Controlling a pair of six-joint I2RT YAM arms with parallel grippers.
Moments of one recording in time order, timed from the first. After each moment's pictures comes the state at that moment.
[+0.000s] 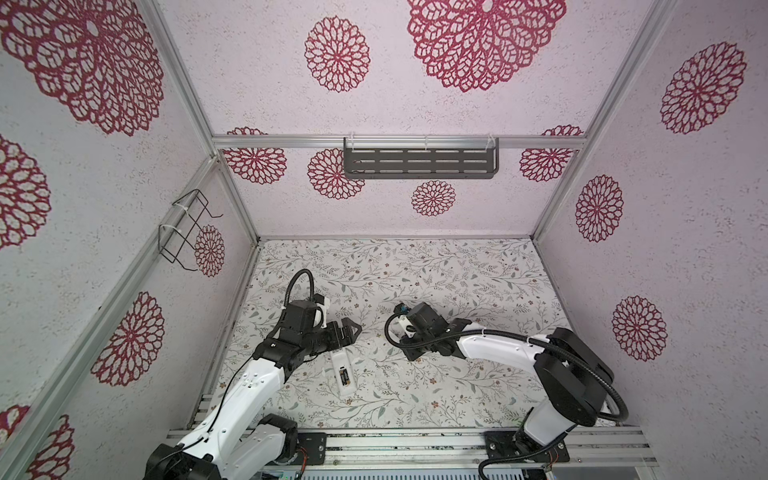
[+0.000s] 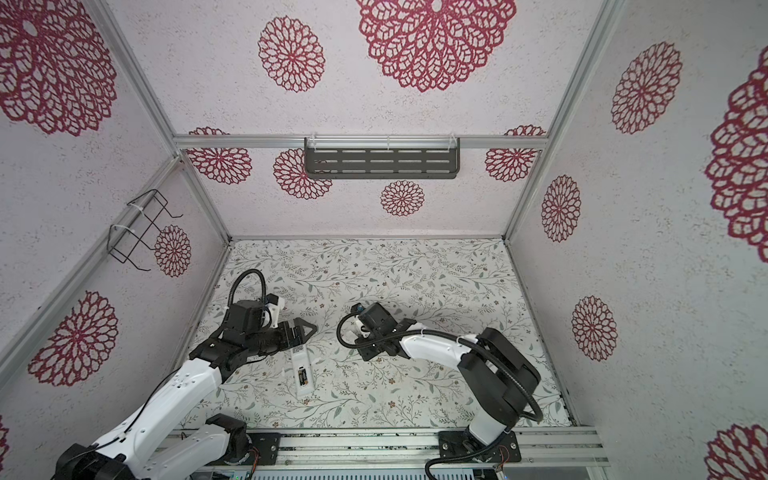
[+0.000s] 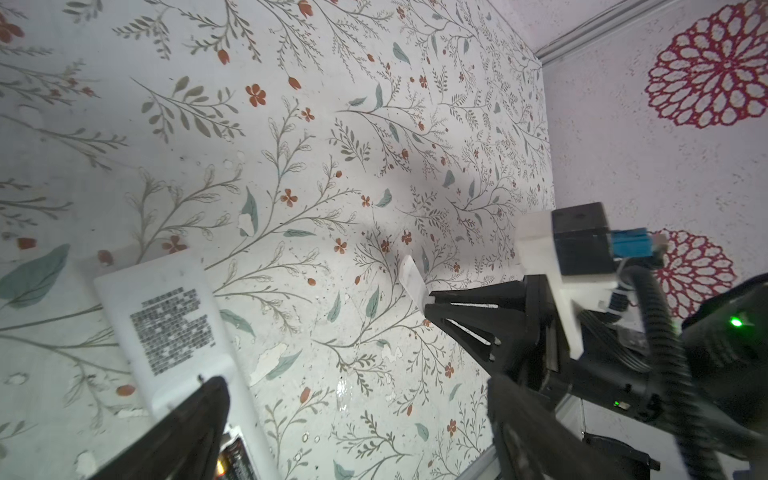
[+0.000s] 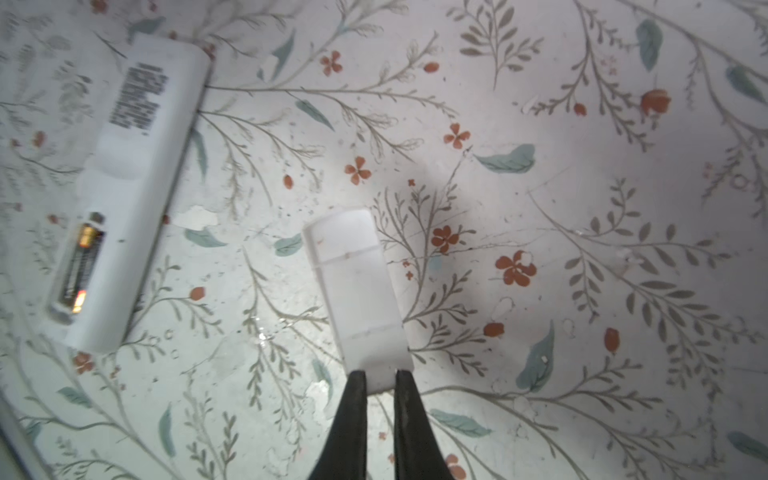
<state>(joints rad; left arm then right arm) -0.32 1.02 0.63 -0.40 0.38 -0.60 0.87 1.59 0.92 -0.25 -0.12 0.25</state>
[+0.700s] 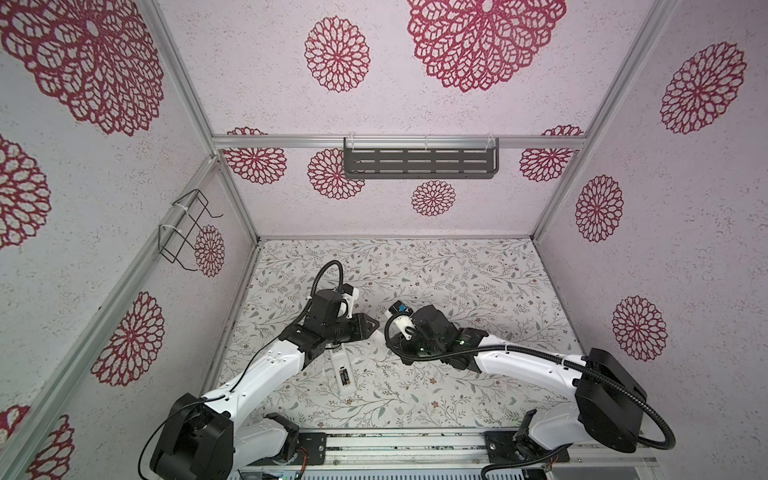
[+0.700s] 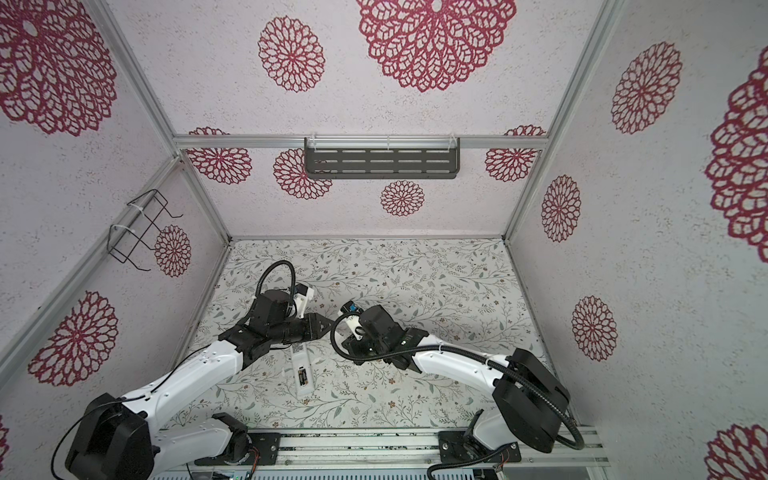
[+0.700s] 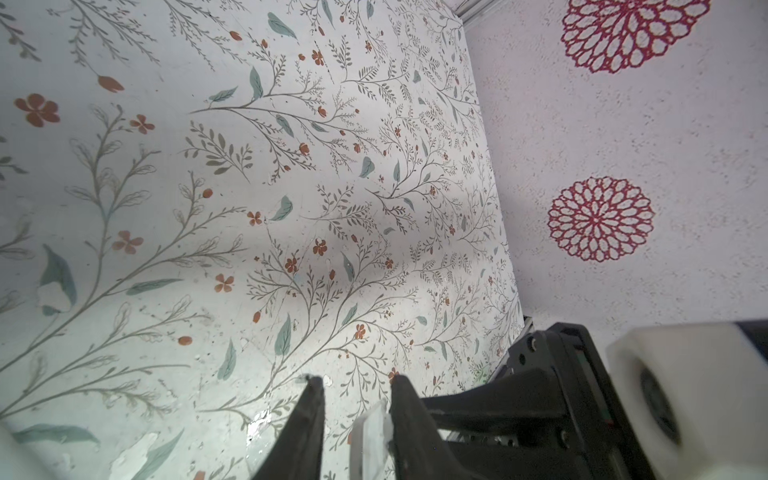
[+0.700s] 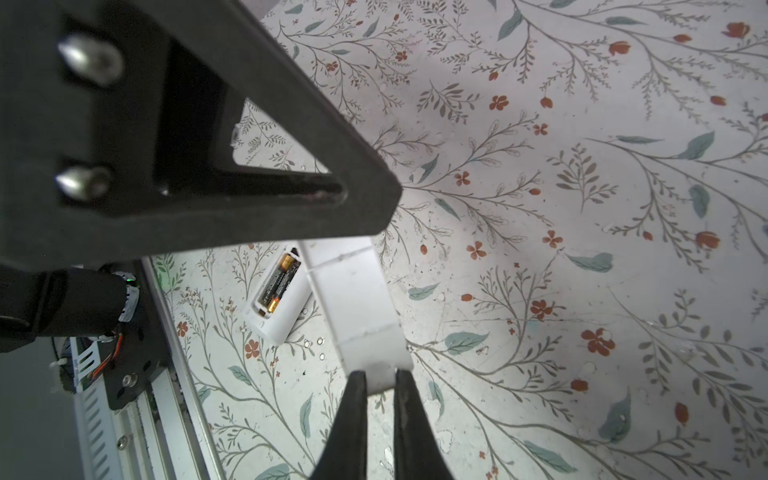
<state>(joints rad) -0.47 1.21 0.71 -0.18 0.44 -0.65 0.95 1.44 0.88 -0.13 -0.15 0.28</state>
